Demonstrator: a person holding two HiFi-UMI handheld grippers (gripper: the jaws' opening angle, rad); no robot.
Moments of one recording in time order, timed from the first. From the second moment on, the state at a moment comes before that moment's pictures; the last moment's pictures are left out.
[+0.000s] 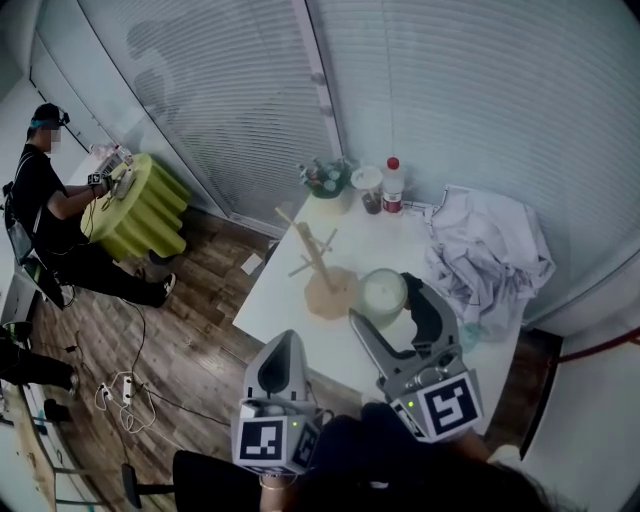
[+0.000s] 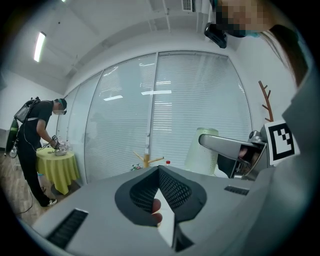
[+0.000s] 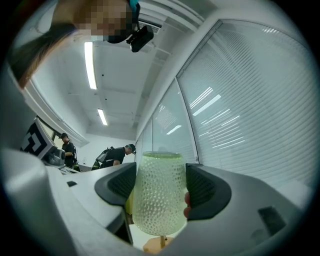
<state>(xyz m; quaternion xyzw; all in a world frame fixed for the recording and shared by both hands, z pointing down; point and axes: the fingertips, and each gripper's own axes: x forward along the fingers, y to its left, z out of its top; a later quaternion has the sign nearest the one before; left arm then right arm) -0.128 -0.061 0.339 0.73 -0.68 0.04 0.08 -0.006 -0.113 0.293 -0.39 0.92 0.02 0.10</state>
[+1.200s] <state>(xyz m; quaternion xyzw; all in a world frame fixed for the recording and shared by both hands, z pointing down) -0.163 -0.123 0.334 0.77 -0.63 0.05 0.06 -0.027 -0.161 0.271 -0.45 0.88 0.02 0.13</state>
